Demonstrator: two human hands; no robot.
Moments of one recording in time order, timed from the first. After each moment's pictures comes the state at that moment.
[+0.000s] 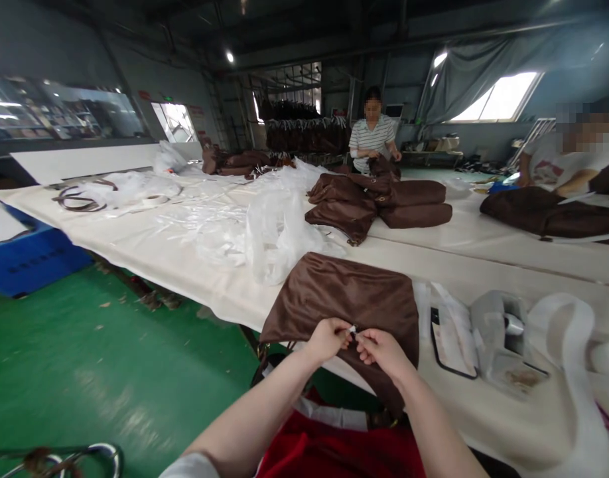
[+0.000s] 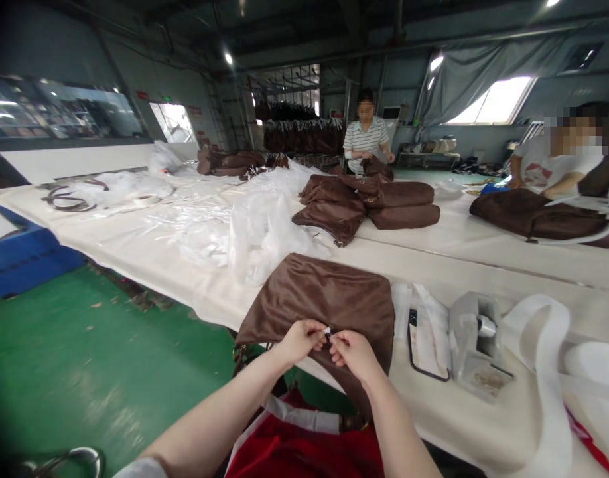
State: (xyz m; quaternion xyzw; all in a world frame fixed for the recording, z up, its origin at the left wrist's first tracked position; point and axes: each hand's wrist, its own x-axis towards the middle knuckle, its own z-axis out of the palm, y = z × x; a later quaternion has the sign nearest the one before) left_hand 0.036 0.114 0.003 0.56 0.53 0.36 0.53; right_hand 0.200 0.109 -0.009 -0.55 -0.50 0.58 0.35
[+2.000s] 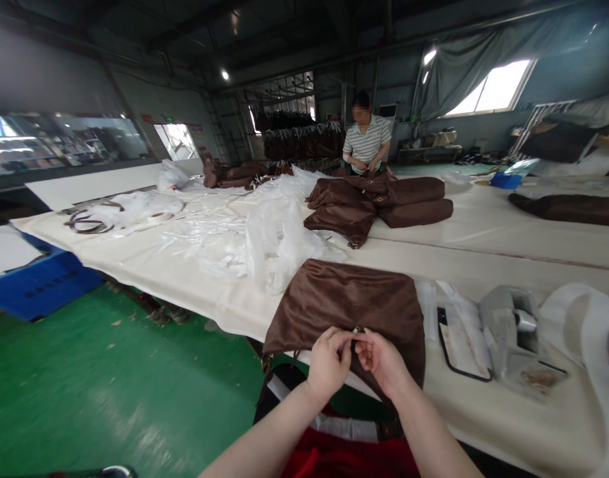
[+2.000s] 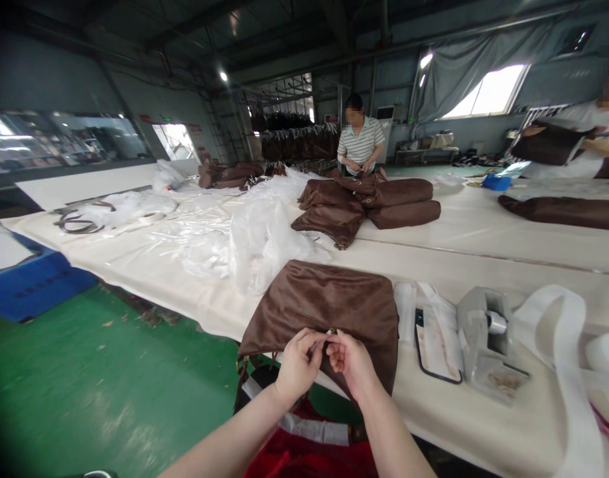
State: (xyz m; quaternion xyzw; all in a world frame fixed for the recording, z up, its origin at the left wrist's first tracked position) left_hand 0.035 0.080 0.009 0.72 0.51 0.43 0.19; right_hand 0.175 0.100 -0.008 -0.44 -0.28 0.70 0.48
